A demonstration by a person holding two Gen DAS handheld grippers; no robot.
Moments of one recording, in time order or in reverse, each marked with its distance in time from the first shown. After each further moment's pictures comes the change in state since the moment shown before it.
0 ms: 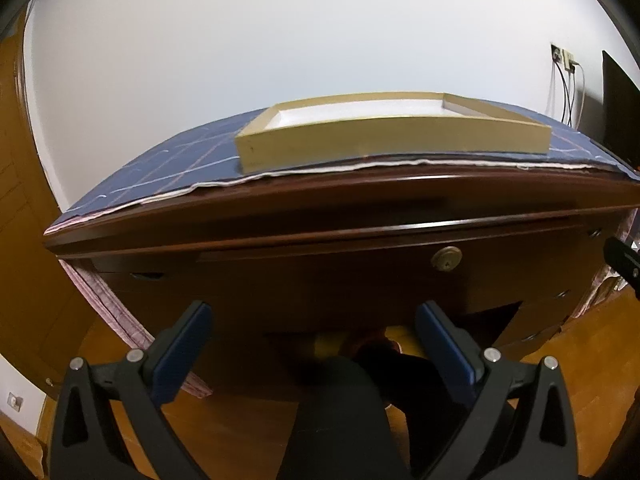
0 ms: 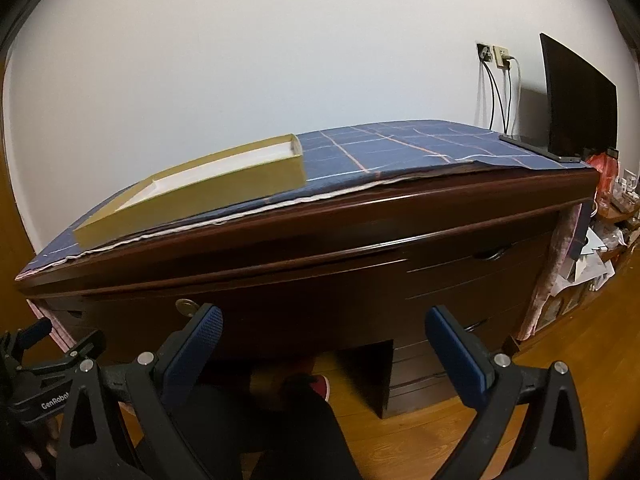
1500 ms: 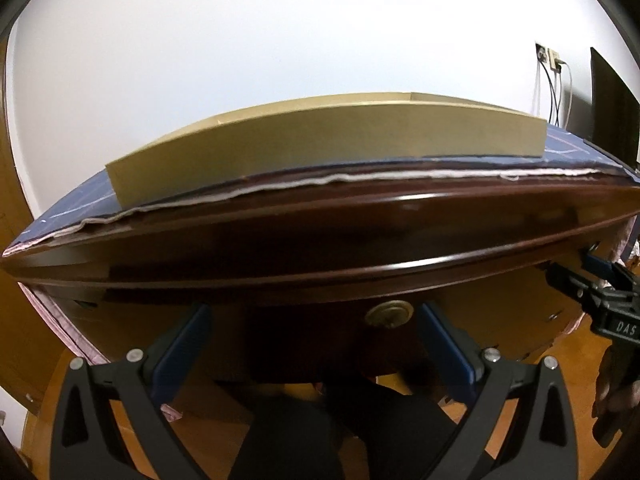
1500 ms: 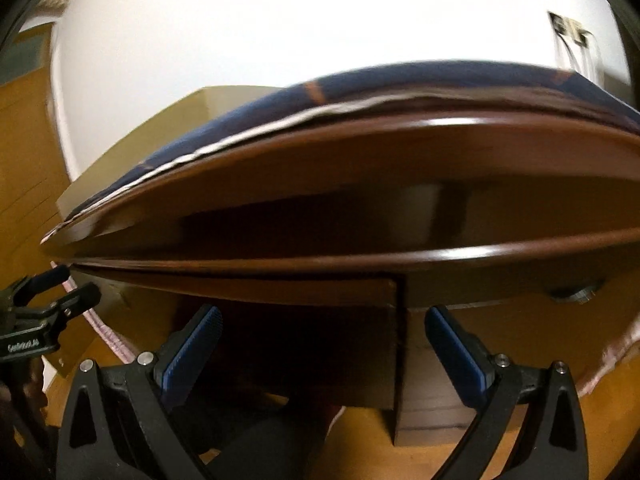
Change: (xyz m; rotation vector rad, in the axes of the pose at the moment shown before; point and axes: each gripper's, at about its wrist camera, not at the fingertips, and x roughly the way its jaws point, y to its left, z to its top) left arm 0.078 -0.071 0.051 0.054 -0.062 -0.033; right arm 0.127 -0.071 0.004 -0.111 0.046 0.317
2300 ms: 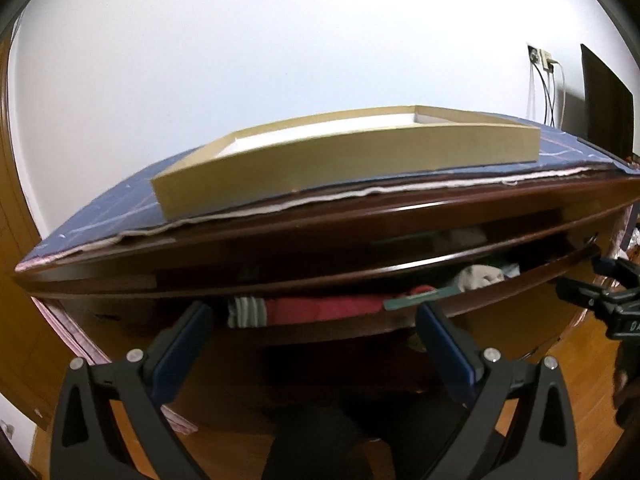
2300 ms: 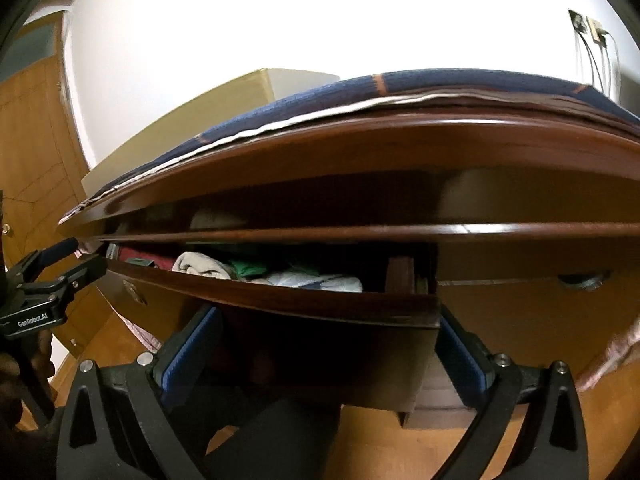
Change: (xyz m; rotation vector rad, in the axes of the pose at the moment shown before) left arm -0.028 0.018 -0.003 0.051 -0.047 0.006; right arm -0.018 0.022 0.001 -0.010 0.086 0.023
